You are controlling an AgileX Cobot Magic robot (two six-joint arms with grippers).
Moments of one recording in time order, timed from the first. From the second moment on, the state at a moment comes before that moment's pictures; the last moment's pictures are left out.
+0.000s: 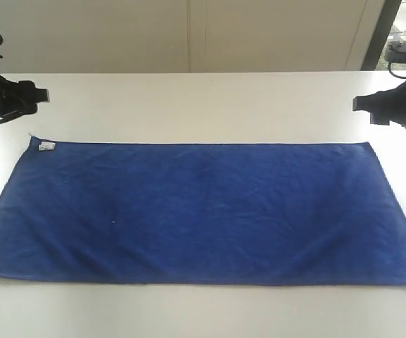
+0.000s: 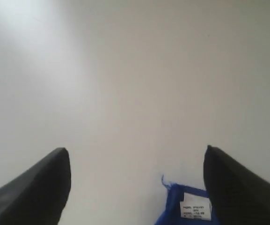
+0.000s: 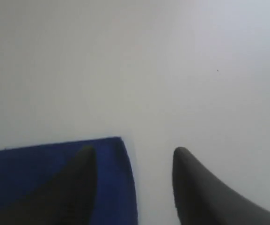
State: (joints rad) left arm -0.14 1.82 -1.13 1.31 0.29 -1.46; right arm -0.23 1.90 -1.22 -0.10 0.30 0.11
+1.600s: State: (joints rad) left arm -0.13 1.38 -0.50 1.31 0.15 -1.44; right arm -0.18 1.78 -0.83 0.10 0.43 0.11
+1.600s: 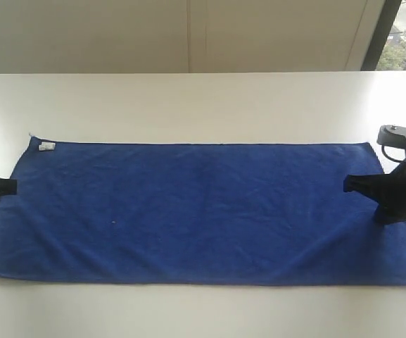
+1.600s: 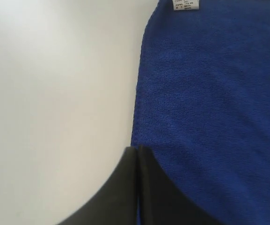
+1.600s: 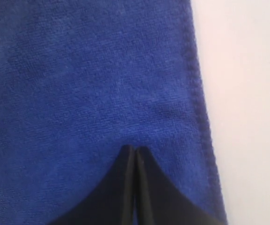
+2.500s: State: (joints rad) left arm -0.13 1.37 -0.50 1.31 0.15 -1.44; right arm -0.21 1.74 -0.83 -0.03 0.43 0.30
